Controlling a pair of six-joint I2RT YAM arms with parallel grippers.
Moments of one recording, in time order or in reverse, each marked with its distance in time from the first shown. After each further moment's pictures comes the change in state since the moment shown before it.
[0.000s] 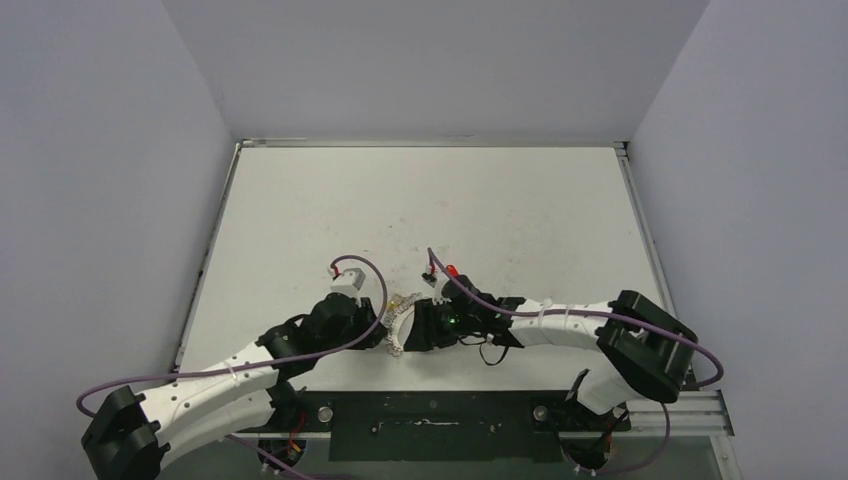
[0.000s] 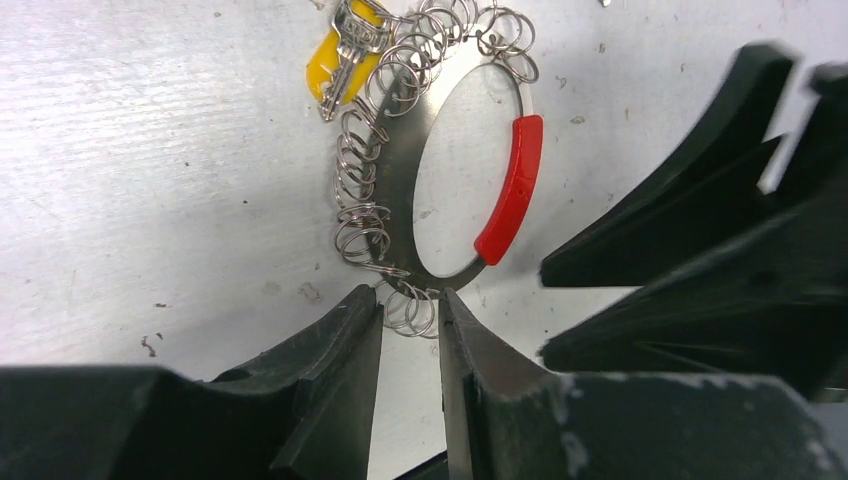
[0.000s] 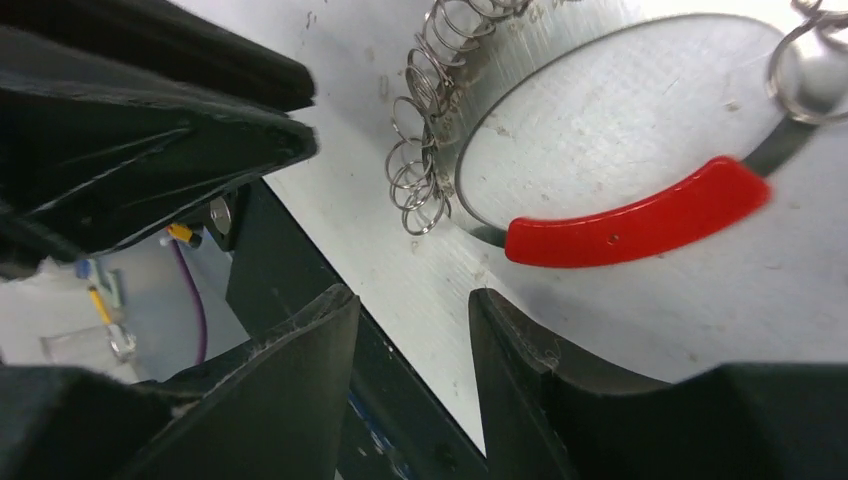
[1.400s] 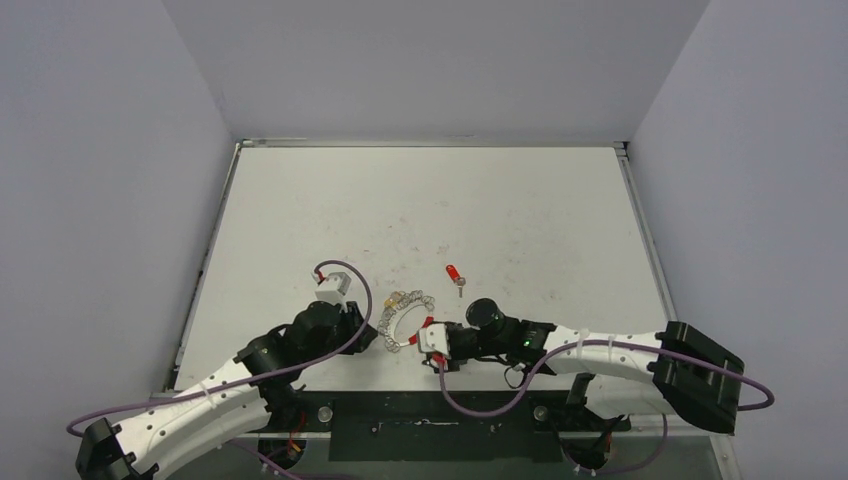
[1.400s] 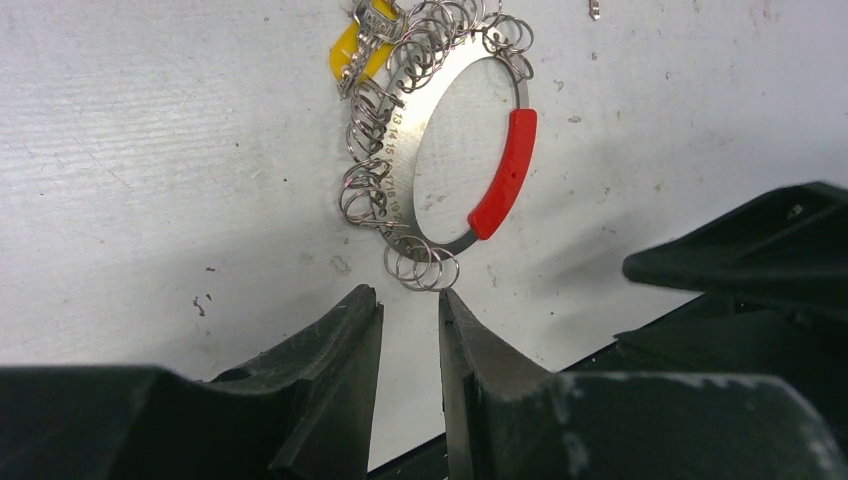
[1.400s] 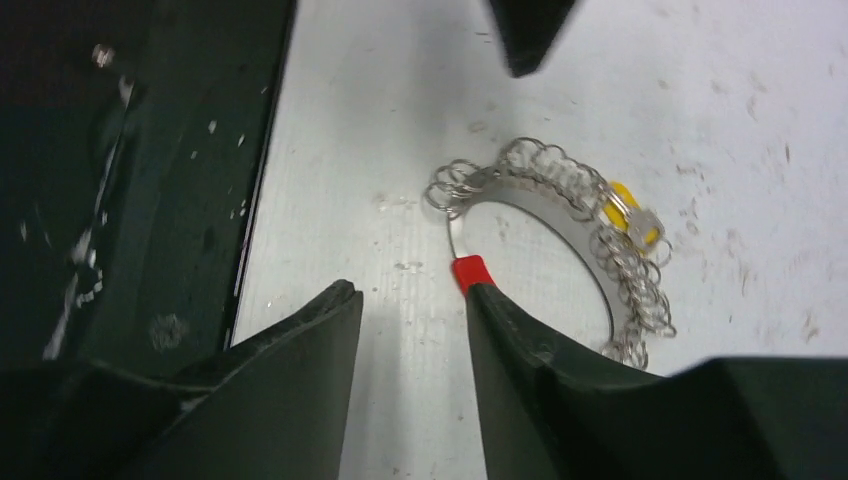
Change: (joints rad) left arm 0.000 -0.238 -0.027 -0.155 -0.047 0.008; right arm 0.101 -0.255 -0.210 0.215 -0.088 -1.122
